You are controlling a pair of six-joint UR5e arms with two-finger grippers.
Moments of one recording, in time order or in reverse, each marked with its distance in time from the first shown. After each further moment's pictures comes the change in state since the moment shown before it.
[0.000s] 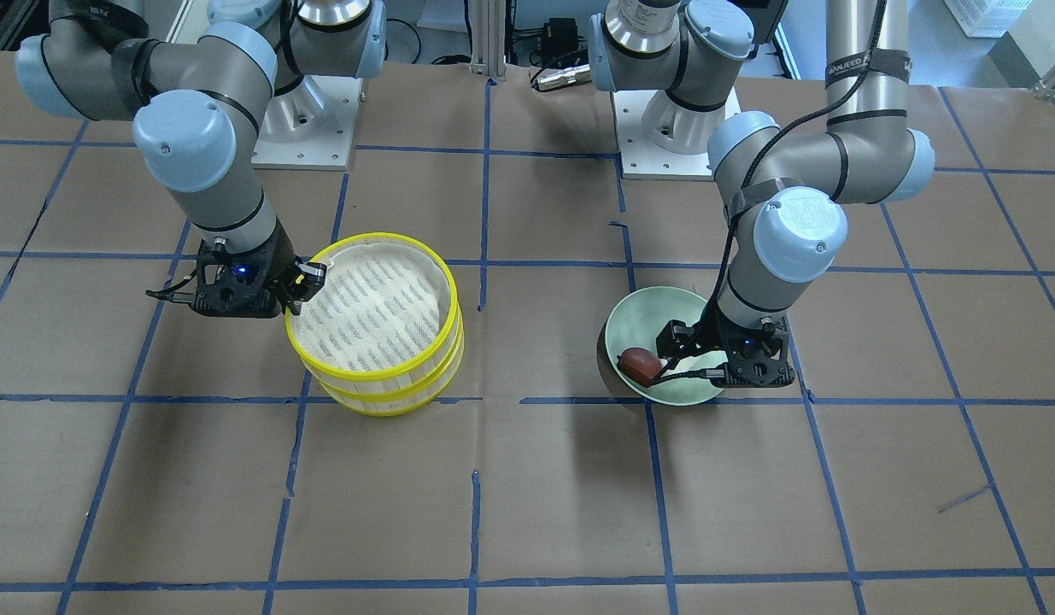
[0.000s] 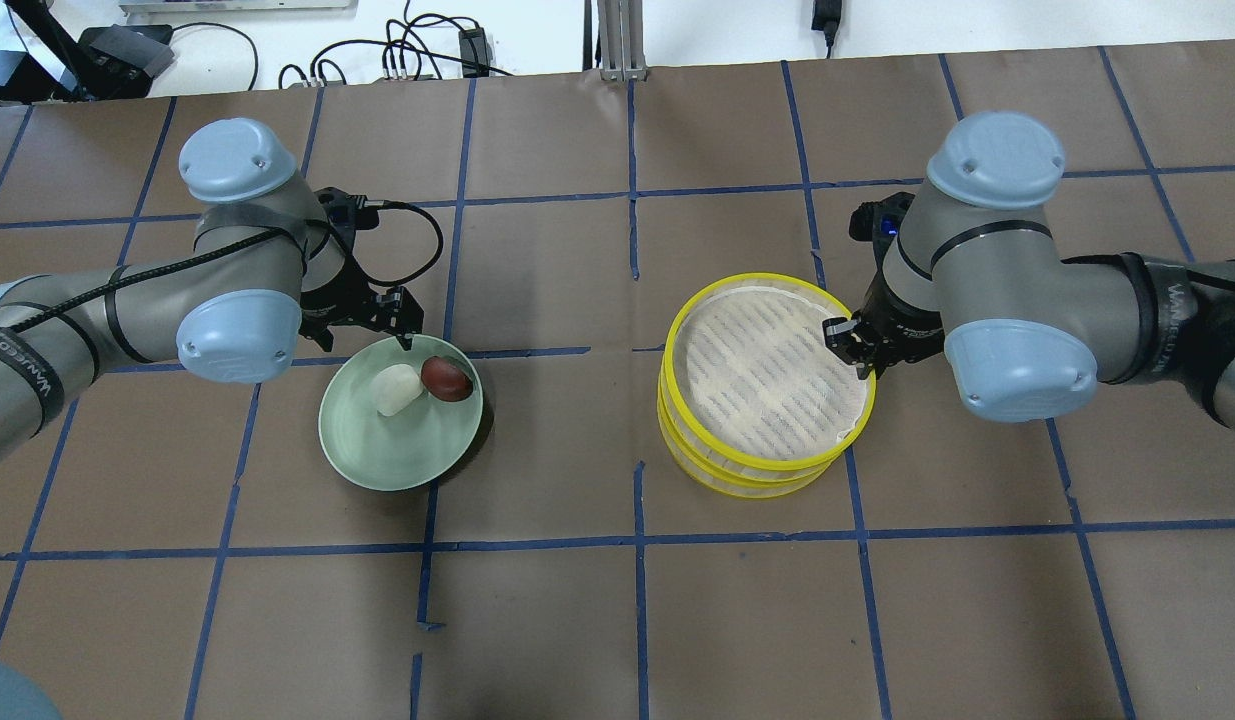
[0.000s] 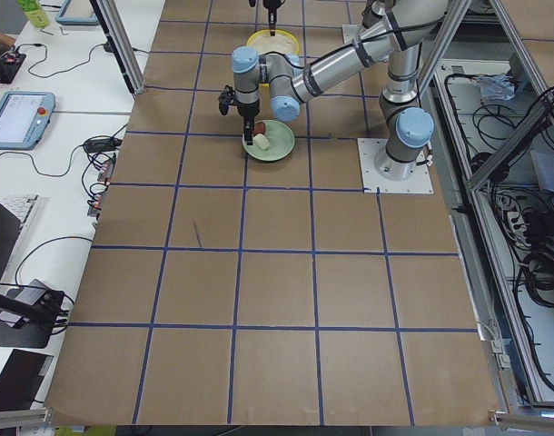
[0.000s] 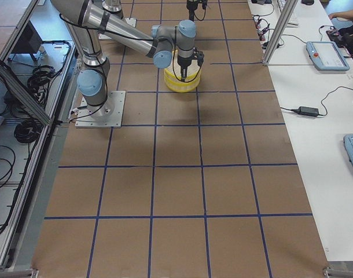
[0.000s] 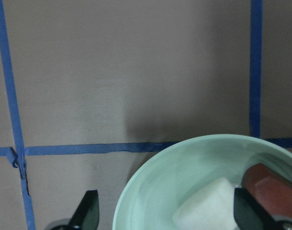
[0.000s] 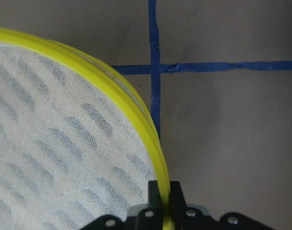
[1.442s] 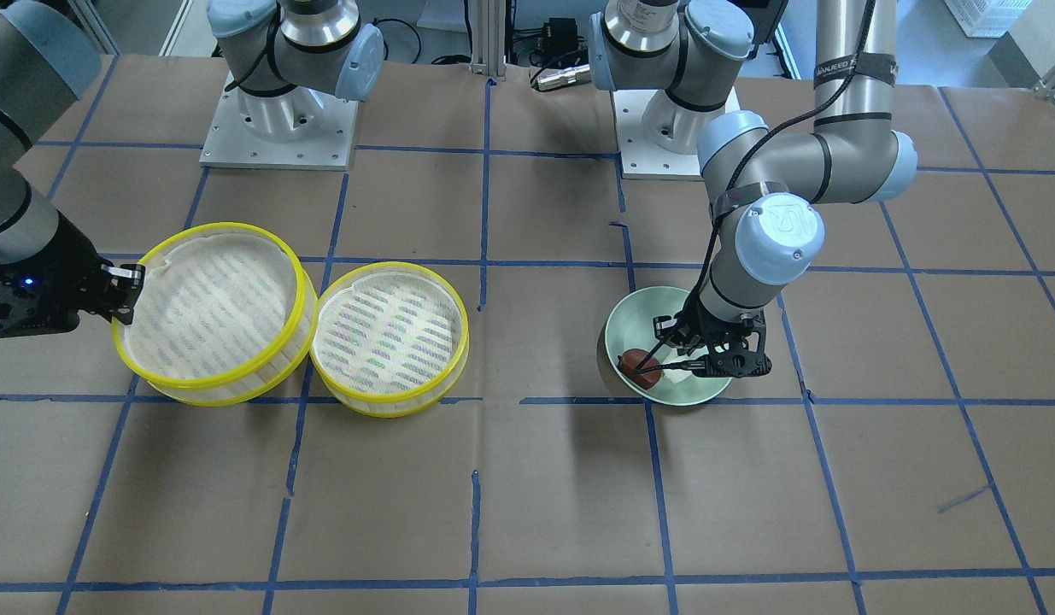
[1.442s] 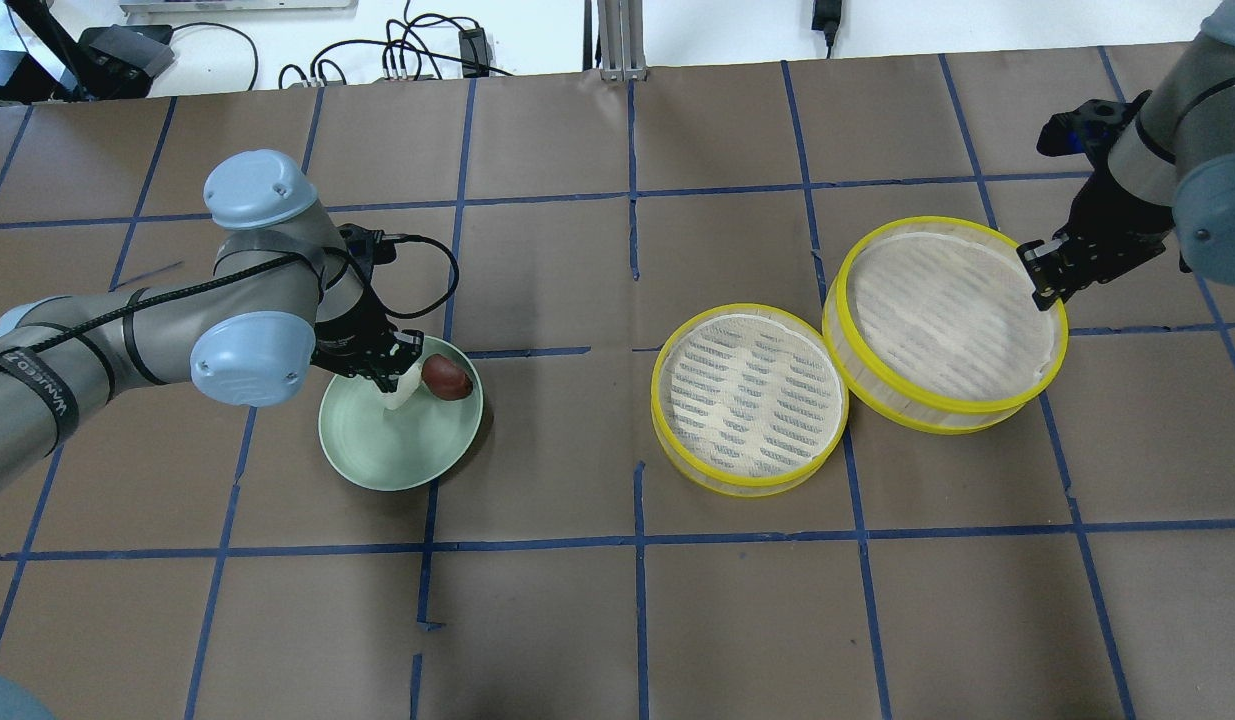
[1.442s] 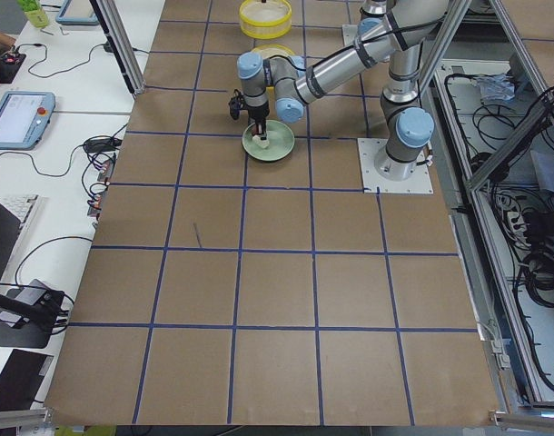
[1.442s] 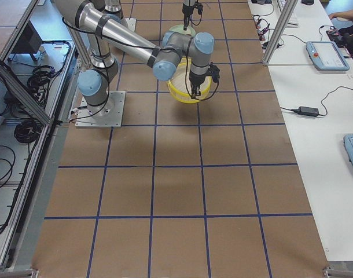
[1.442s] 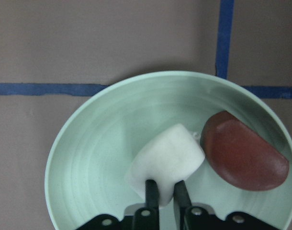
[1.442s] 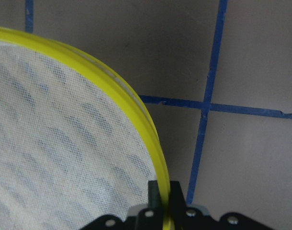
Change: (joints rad) left arm -0.008 0.006 -0.042 -0.025 -0.007 -0.020; right arm -0.330 0.037 -0.202 0.189 -0.041 -0.479
